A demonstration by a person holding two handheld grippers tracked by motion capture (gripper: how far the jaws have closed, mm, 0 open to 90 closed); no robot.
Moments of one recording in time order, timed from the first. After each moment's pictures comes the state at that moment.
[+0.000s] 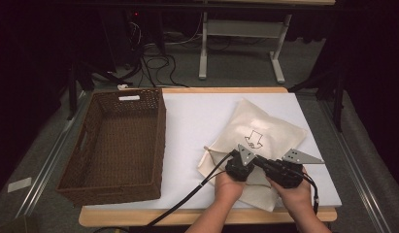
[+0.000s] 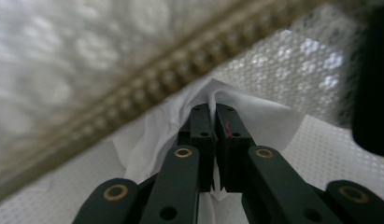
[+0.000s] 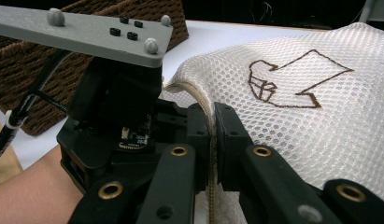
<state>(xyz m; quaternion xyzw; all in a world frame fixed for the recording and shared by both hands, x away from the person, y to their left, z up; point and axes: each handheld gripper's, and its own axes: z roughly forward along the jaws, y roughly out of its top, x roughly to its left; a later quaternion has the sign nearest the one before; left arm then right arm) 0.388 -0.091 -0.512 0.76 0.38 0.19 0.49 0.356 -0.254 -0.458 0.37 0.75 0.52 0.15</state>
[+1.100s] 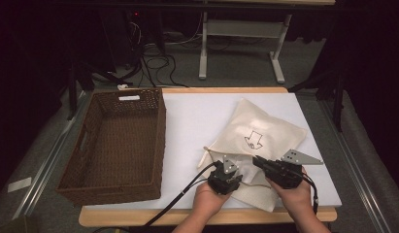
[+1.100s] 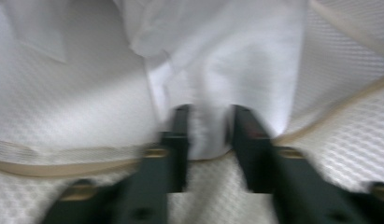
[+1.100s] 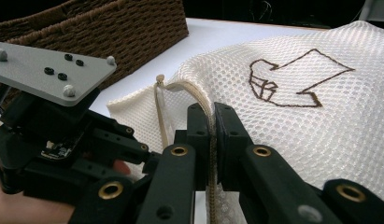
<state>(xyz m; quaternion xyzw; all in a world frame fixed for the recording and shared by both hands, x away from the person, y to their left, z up) 0.357 -0.040 -0.519 0.81 0.38 0.11 0.43 0.354 -0.253 -0.458 0.37 0.76 0.52 0.15</state>
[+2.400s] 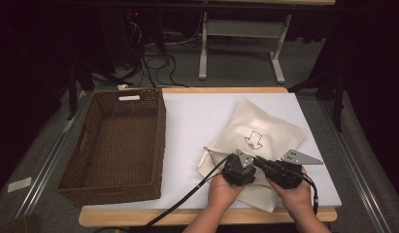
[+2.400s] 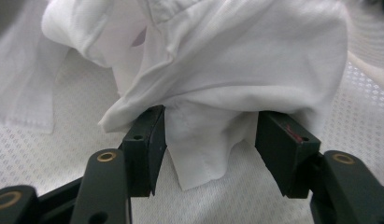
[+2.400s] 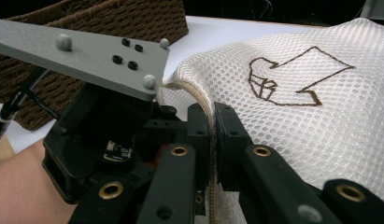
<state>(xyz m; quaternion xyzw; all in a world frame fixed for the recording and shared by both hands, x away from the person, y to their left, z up) 0.378 -0.081 -0.517 0.80 0.39 0.16 0.43 0.355 -0.253 -0.460 0.36 0.76 0.52 0.15</state>
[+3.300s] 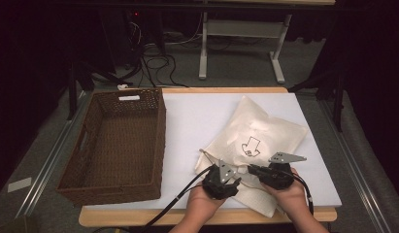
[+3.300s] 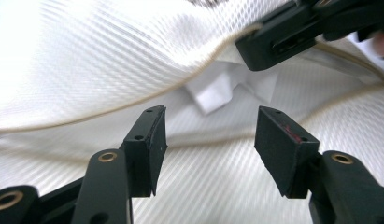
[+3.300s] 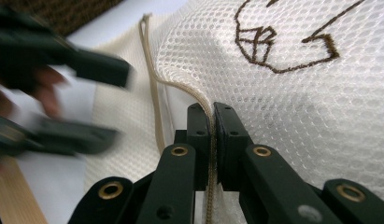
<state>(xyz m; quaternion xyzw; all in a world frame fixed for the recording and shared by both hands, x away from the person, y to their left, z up) 0.324 -0.010 -0.497 0.81 0.35 0.18 0.43 0.367 -0.243 -0.490 0.39 0.81 0.43 0.10</state>
